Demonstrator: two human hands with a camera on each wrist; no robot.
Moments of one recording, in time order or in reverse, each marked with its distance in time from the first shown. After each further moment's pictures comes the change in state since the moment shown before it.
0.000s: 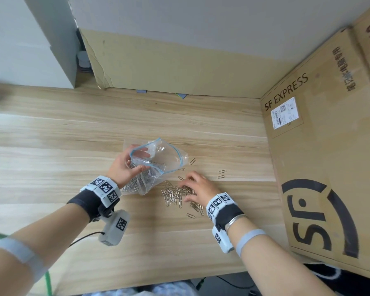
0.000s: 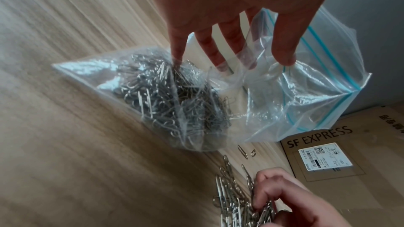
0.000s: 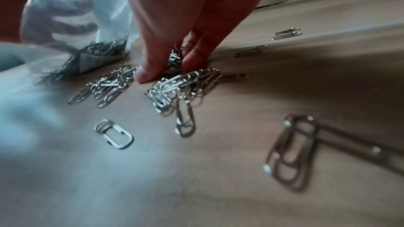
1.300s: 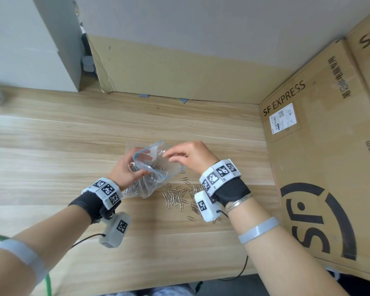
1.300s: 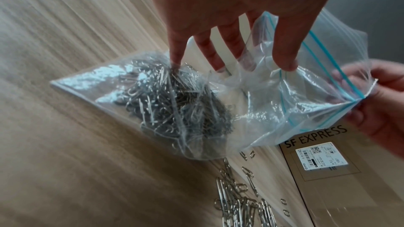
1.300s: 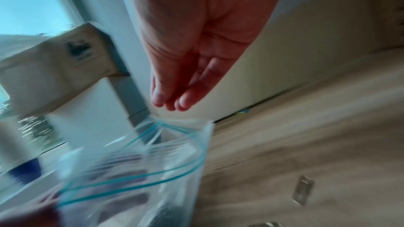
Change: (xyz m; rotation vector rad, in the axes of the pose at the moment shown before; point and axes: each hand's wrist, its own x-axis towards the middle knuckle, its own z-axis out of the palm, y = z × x) left_hand -0.001 0.000 -0.004 0.025 -0.044 0.027; right_hand 0.018 -0.068 -0.111 0.371 0.237 -0.140
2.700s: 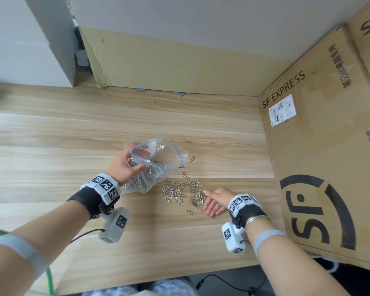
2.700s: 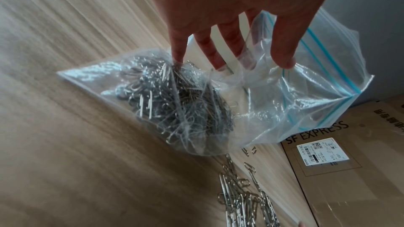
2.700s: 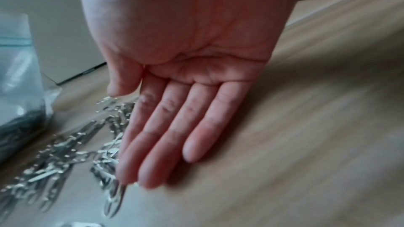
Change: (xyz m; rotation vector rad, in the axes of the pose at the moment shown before) left_hand 0.000 -0.001 0.003 -0.001 0.016 -0.019; right_hand -0.093 0.132 0.055 0.417 -0.391 0.759
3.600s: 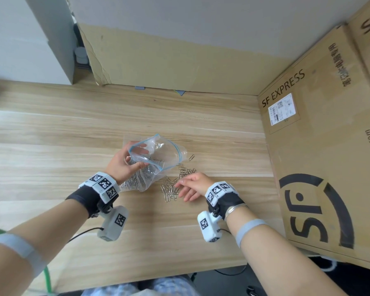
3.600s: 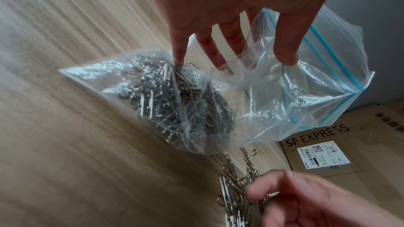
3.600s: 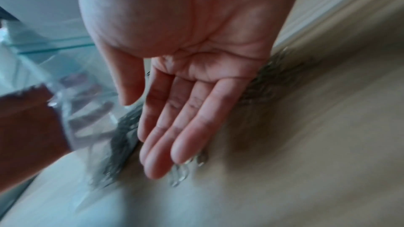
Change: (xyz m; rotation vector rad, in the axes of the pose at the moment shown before) left_hand -0.003 0.003 0.001 -0.045 0.031 -0.029; right_hand 0.013 -0.063 0.027 0.099 -0.022 -0.228
